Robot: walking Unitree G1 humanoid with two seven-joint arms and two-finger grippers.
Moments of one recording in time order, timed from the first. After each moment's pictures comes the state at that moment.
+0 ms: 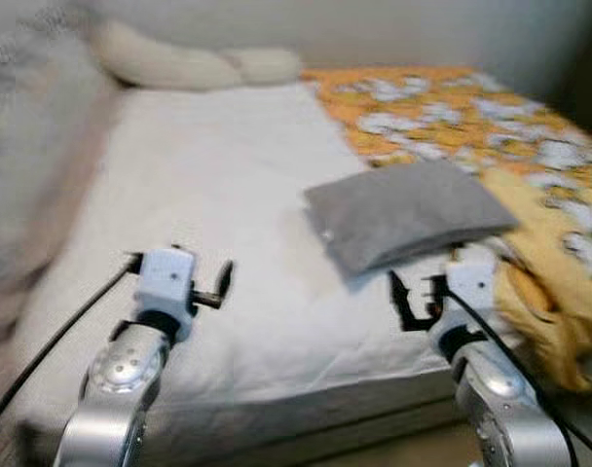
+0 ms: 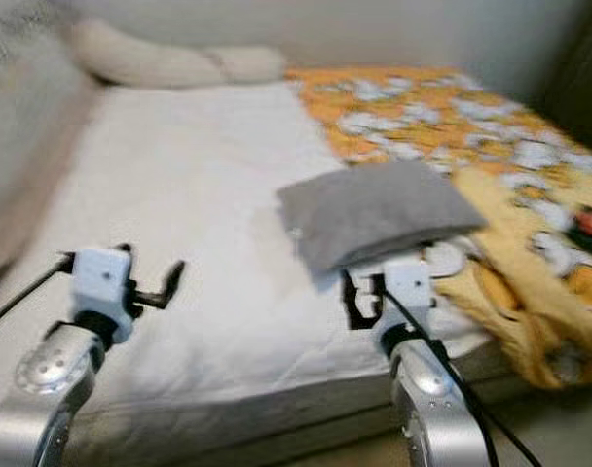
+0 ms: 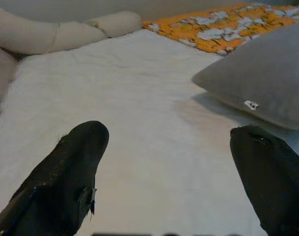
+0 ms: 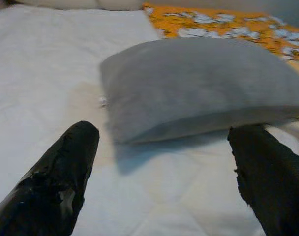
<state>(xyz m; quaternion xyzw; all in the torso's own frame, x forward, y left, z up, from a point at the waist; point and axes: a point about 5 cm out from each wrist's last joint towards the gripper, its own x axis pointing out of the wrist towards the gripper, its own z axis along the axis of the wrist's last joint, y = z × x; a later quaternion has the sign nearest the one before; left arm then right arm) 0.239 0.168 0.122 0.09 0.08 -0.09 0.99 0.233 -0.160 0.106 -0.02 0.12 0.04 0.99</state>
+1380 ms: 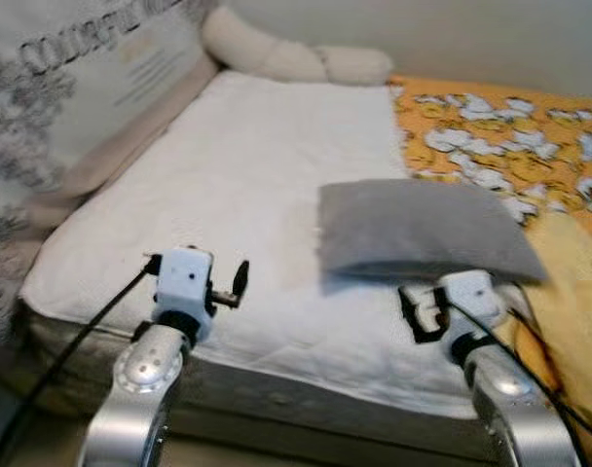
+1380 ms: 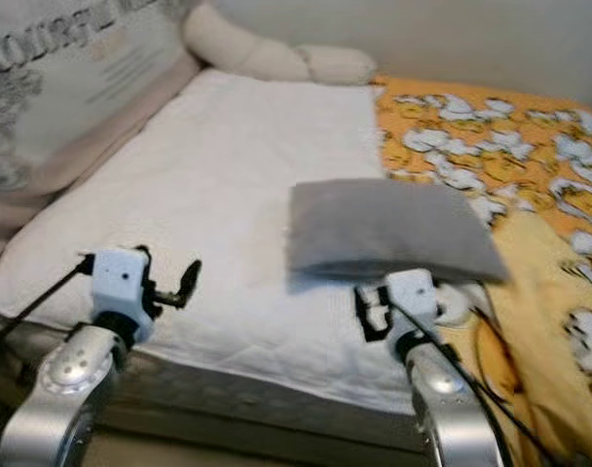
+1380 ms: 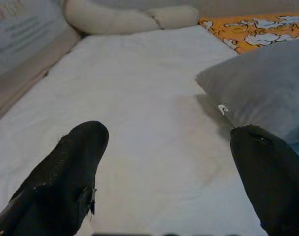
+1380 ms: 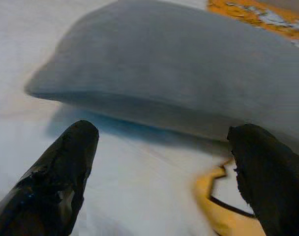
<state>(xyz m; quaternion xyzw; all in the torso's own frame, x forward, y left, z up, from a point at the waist) 0.240 0.157 0.124 0.08 0.07 -0.08 0.99 0.238 -0.178 0.079 -0.07 0.17 0.06 0.98</state>
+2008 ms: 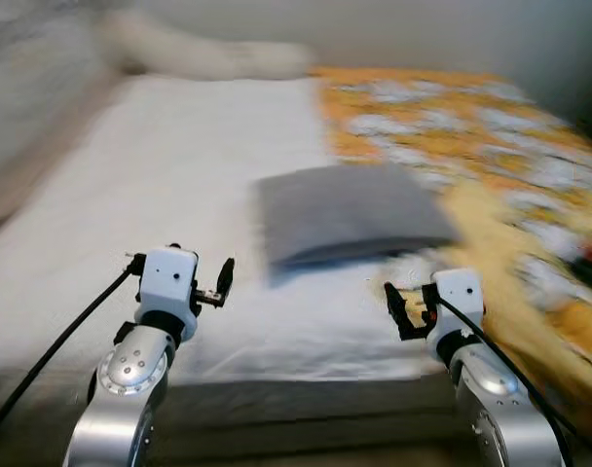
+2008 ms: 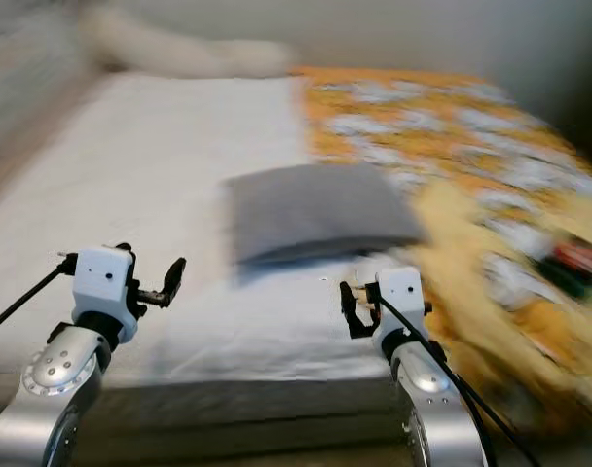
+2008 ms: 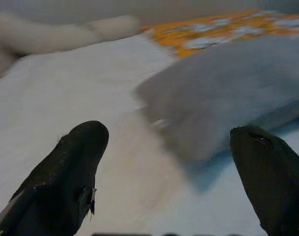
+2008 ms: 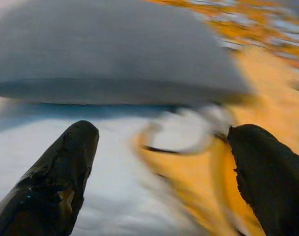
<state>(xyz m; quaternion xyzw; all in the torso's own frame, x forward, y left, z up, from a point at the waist) 0.239 0.164 0.124 0.08 0.07 -0.07 0.99 0.238 -0.166 0.083 -0.05 0.15 0.06 0.99</state>
